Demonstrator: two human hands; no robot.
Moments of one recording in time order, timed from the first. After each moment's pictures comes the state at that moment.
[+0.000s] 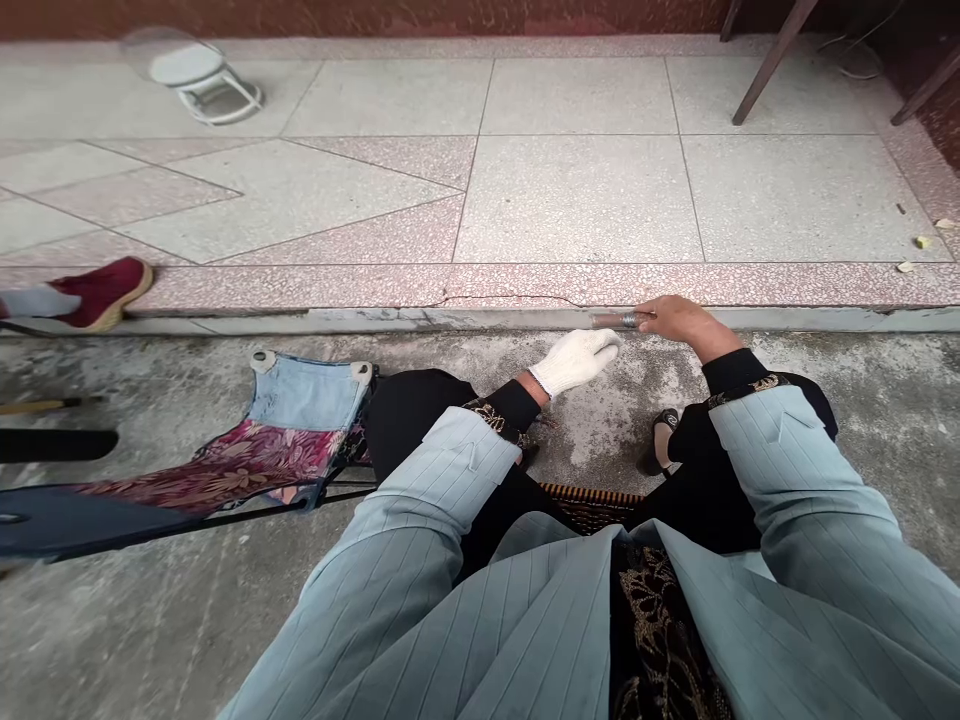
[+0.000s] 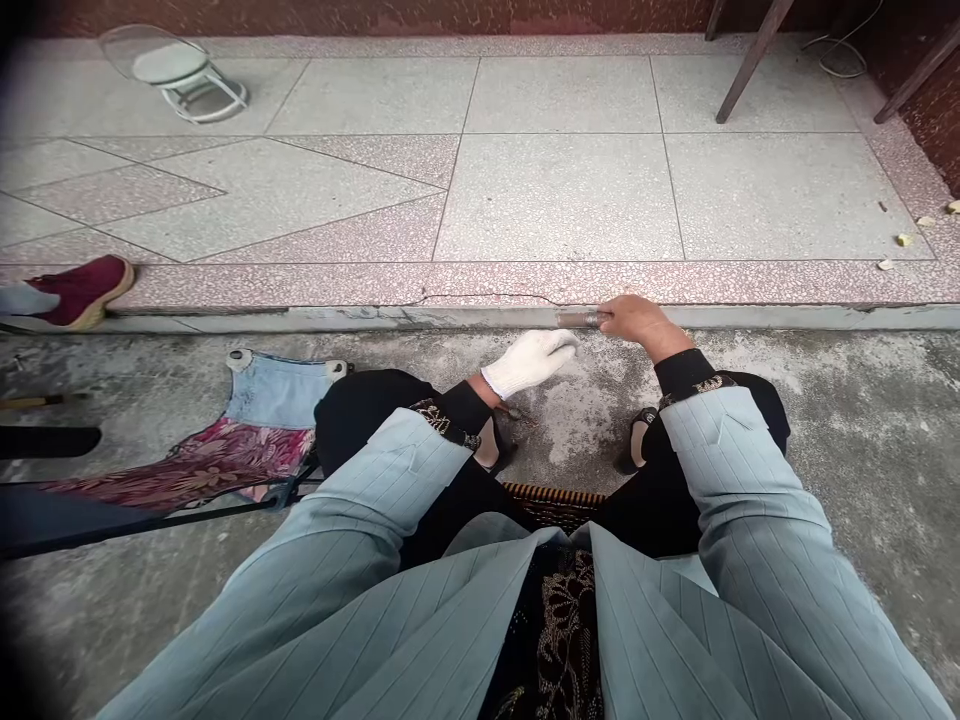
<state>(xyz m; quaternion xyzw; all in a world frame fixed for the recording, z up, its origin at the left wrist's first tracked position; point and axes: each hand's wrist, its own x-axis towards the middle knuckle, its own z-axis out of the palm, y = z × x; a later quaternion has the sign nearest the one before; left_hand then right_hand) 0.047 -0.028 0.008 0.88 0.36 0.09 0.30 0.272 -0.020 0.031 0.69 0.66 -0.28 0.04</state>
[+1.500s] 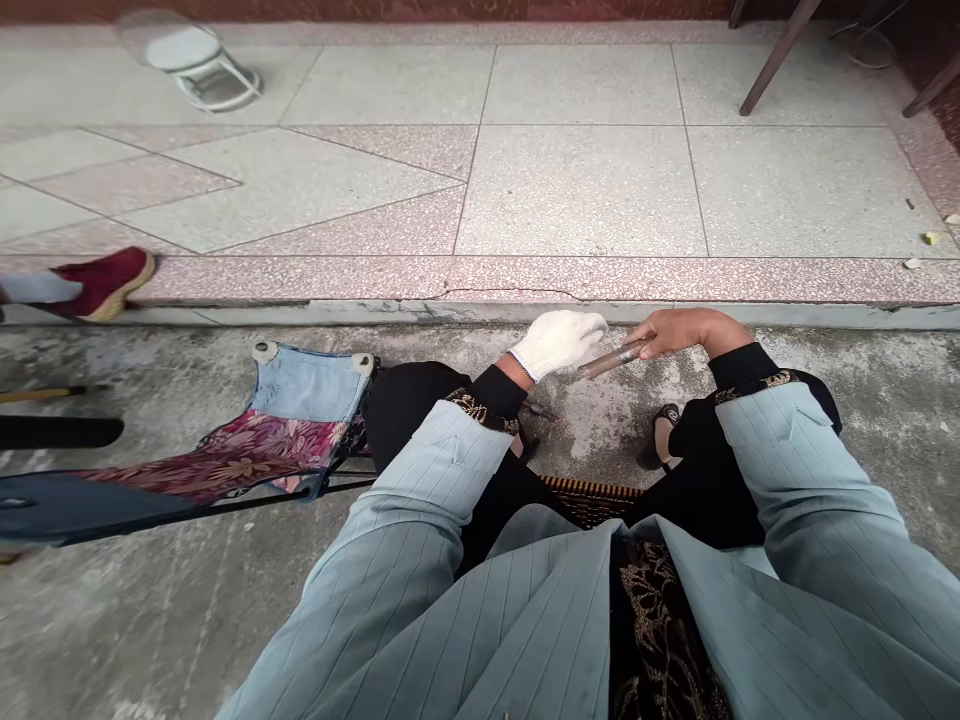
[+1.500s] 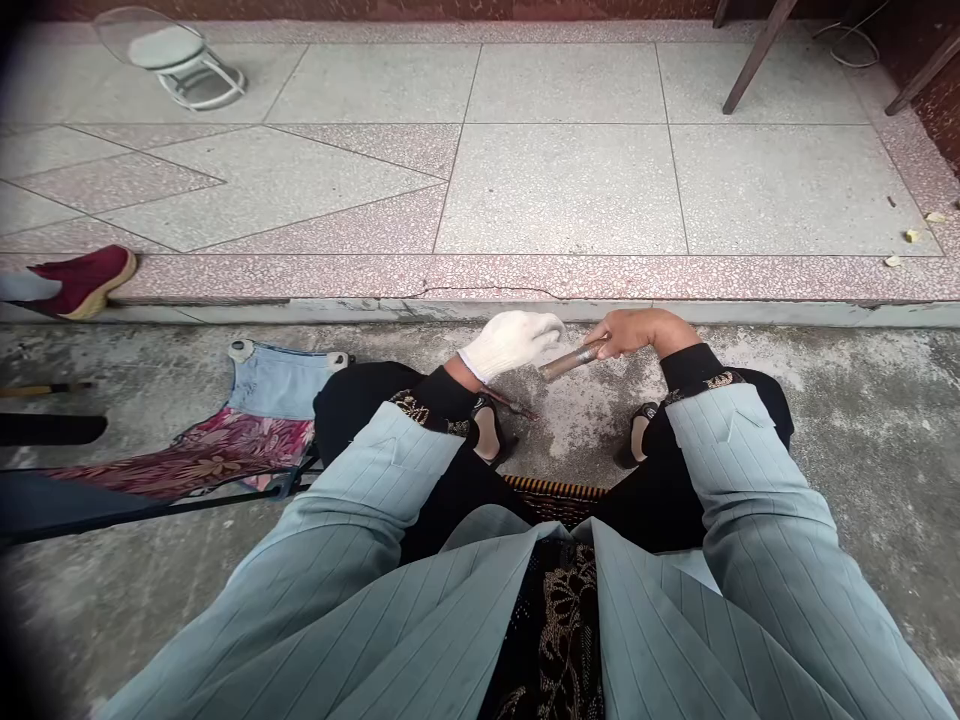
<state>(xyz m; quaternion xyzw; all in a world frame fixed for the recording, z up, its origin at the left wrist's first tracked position) 0.028 -0.012 0.032 0.91 0.36 0.02 0.18 0.275 -0.028 0.037 0.48 0.69 -0.53 0.08</state>
